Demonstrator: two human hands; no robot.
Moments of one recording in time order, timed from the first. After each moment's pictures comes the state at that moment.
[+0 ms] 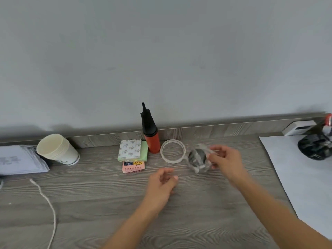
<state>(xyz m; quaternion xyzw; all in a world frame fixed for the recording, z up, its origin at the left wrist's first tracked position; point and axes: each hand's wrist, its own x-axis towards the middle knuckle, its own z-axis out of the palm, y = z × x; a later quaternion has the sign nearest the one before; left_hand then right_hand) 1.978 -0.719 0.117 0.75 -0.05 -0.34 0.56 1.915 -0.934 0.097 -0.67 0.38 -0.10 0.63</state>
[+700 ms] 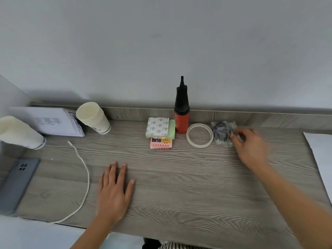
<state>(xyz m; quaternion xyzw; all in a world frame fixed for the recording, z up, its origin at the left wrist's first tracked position) 1.999 -0.520 0.043 0.98 -0.14 -0.09 0.07 1.947 -0.931 0.062 -0.91 0.34 -0.12 0.22</state>
